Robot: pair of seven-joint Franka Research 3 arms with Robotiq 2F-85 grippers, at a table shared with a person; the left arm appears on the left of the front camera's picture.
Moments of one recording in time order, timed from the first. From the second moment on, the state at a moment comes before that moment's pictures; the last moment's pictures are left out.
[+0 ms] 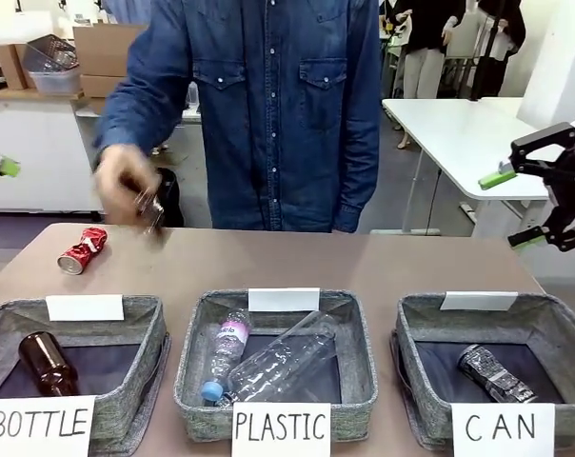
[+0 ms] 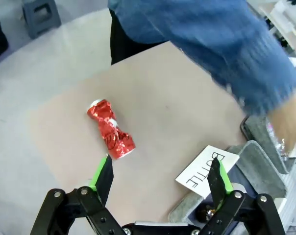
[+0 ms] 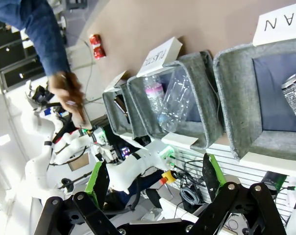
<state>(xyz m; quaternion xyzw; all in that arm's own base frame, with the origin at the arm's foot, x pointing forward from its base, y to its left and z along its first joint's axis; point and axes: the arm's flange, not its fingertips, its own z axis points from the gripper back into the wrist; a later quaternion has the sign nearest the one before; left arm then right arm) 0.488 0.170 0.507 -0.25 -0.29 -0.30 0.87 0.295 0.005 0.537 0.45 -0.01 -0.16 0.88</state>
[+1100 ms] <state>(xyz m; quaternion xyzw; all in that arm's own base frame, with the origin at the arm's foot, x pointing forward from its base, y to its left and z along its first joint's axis) 0.464 0.230 0.491 -0.22 -0.23 -0.24 0.92 0.295 0.005 0.537 0.45 -0.01 -0.16 0.88</state>
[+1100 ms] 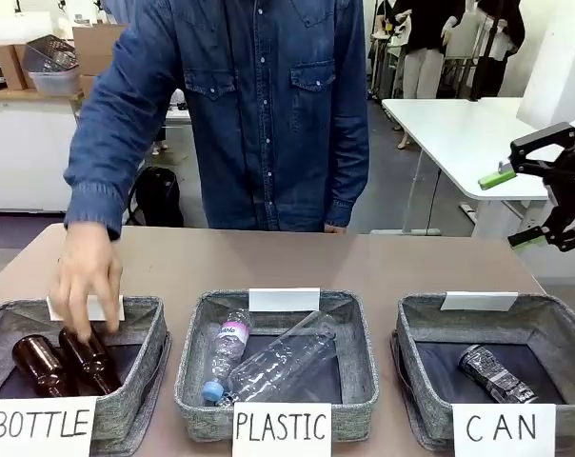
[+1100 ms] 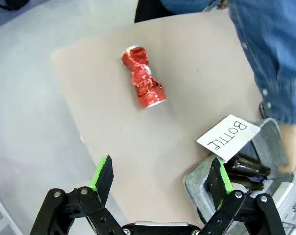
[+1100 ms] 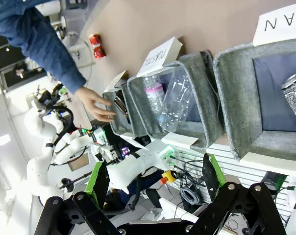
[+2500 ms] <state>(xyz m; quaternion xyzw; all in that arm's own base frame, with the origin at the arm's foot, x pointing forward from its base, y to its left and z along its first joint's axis) 0.670 0.081 0.335 -0.09 -0.02 -0.25 0.96 0.295 0.005 0.538 0.44 -0.01 -0.16 0.88</state>
